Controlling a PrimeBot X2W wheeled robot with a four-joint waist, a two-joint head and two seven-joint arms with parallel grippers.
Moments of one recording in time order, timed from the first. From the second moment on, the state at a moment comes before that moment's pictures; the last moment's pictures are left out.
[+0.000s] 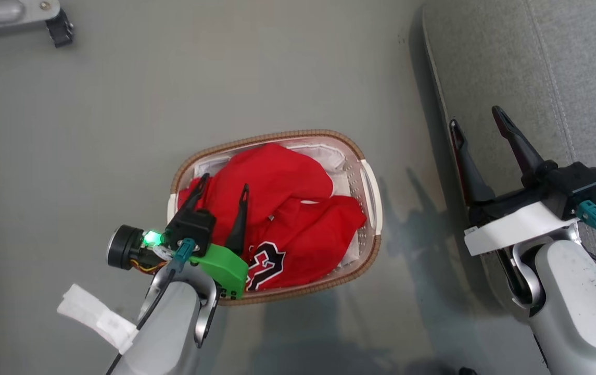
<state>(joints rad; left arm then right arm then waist) -0.43 0.05 -0.37 0.57 -0.09 -0.02 -0.26 -0.38 -0.21 0.18 0.14 0.26 0.13 -0.26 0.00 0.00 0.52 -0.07</state>
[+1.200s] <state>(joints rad) -0.87 0.05 -0.54 1.28 0.06 0.06 -0.12 -0.45 -0.14 0.22 0.14 0.28 0.13 -0.26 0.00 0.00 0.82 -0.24</state>
